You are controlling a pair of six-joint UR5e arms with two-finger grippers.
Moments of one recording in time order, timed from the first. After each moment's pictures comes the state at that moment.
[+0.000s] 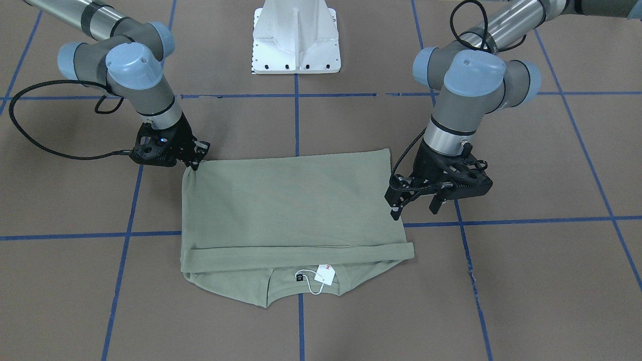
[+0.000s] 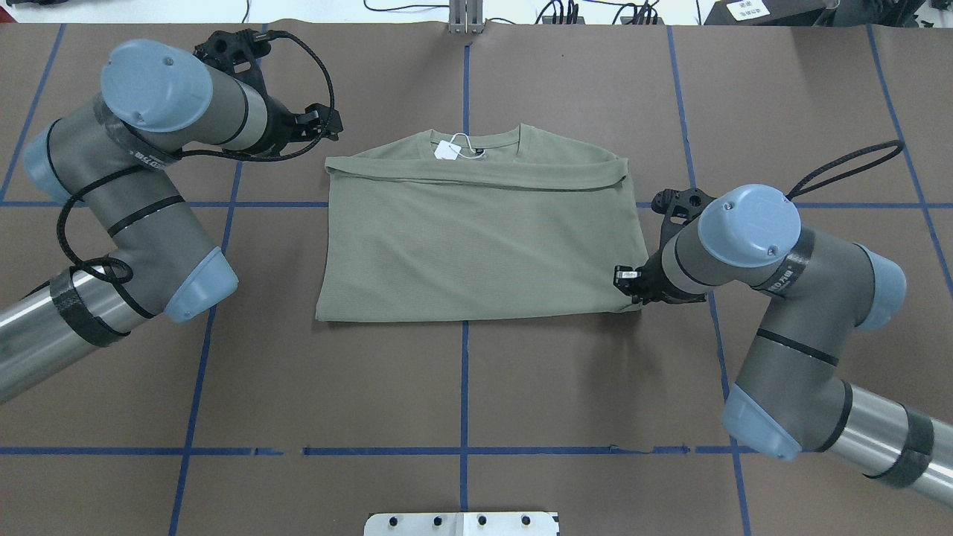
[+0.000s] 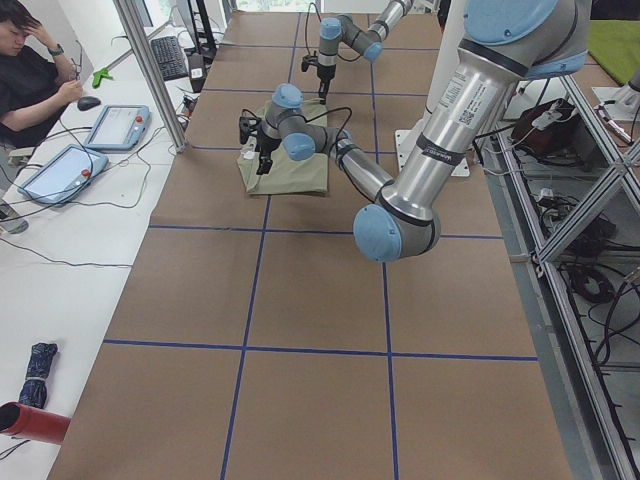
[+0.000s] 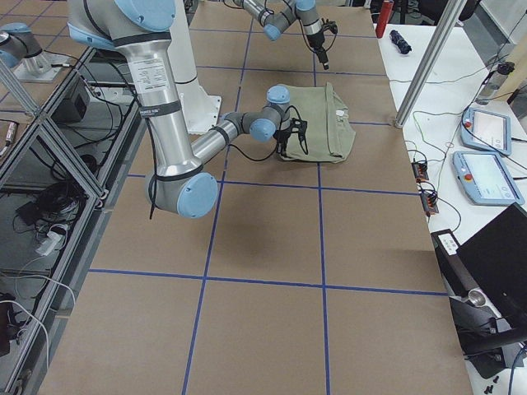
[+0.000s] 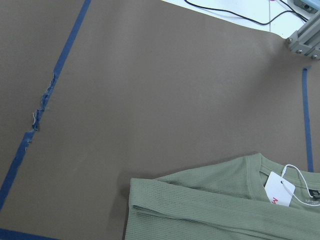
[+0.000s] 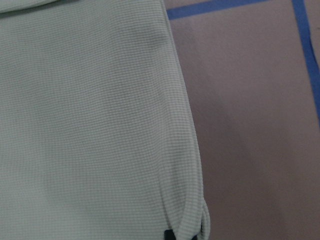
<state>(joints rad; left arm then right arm) -0.79 -2.11 -1.63 -1.97 -1.78 -1.32 0.57 -1.32 1.90 -1.42 1.90 1.35</state>
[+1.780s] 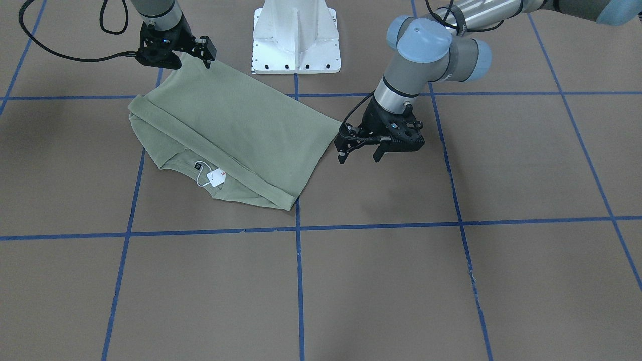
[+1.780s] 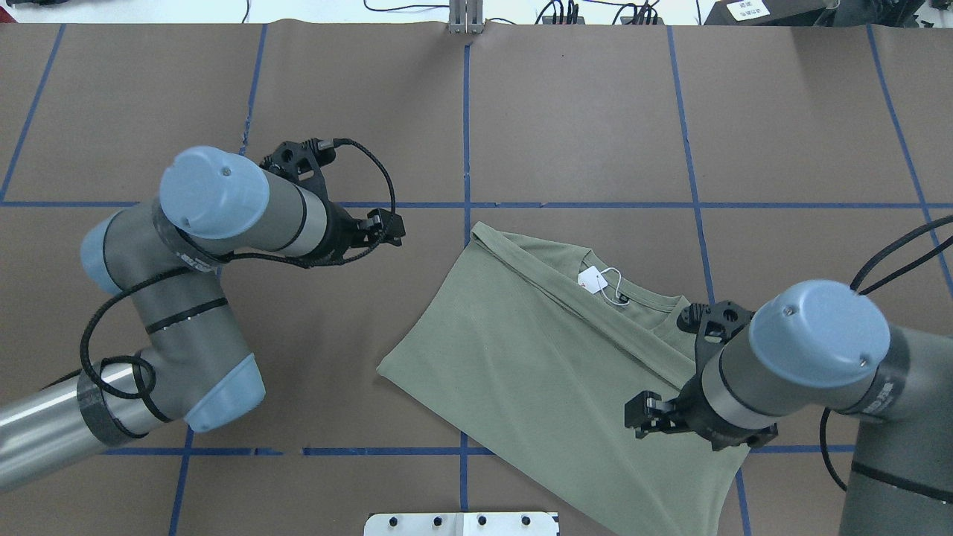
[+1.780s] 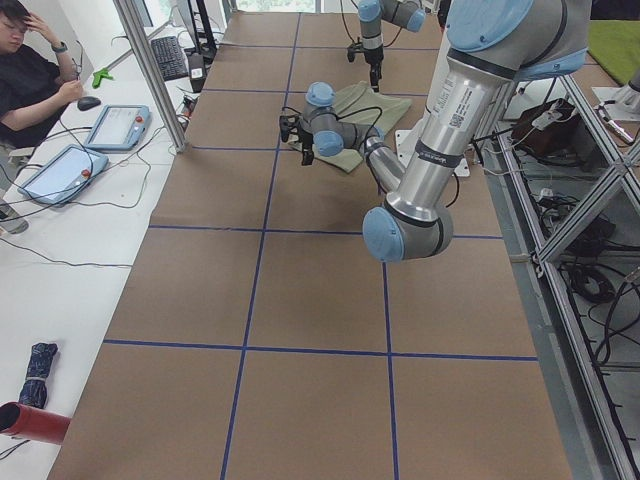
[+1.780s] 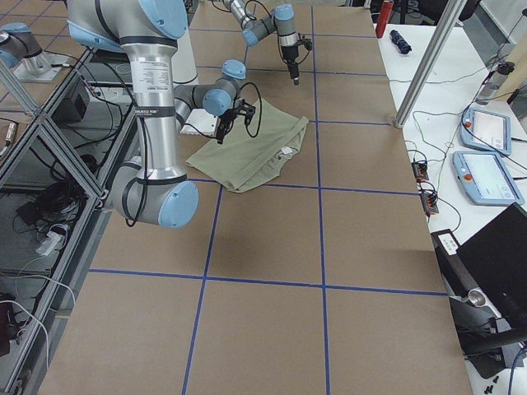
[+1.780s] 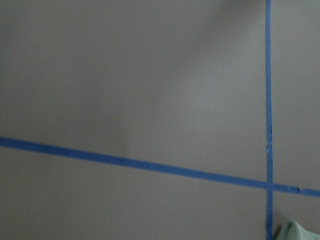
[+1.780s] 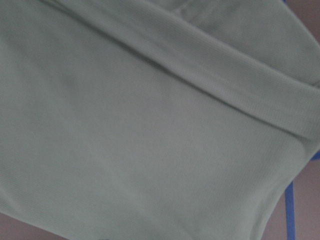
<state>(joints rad) -0.56 -2.07 -1.75 -1.97 -1.86 -1.52 0.42 -1.46 2.27 -1.67 2.03 1.43</state>
